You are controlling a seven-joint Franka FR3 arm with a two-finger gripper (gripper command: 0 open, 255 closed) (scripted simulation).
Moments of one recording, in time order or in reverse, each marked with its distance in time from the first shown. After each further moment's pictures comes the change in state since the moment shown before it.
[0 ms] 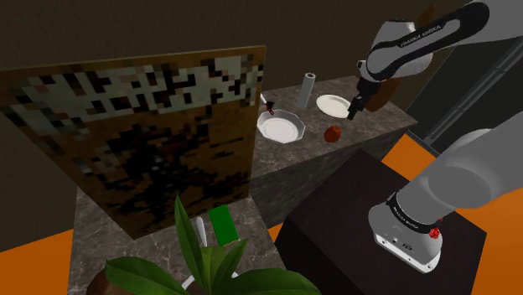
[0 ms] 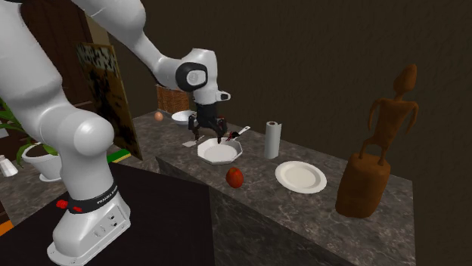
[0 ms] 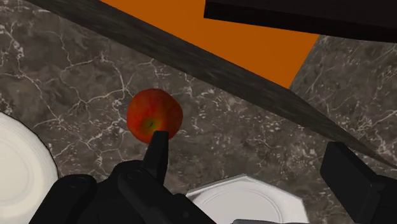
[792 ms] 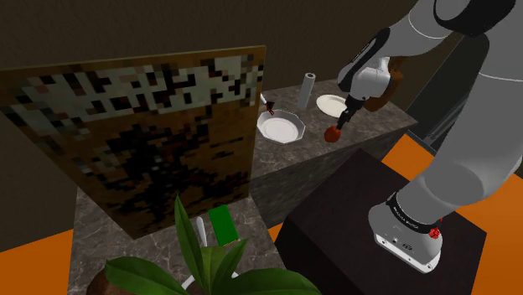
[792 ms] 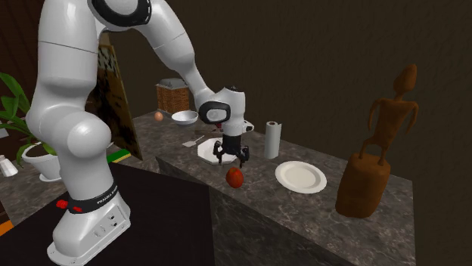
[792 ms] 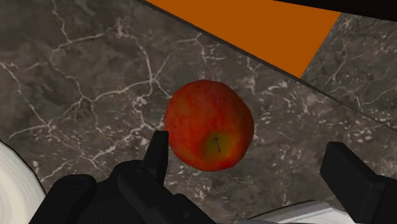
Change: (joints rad) arm -0.096 0.596 0.049 0.253 0.591 0.266 -0.564
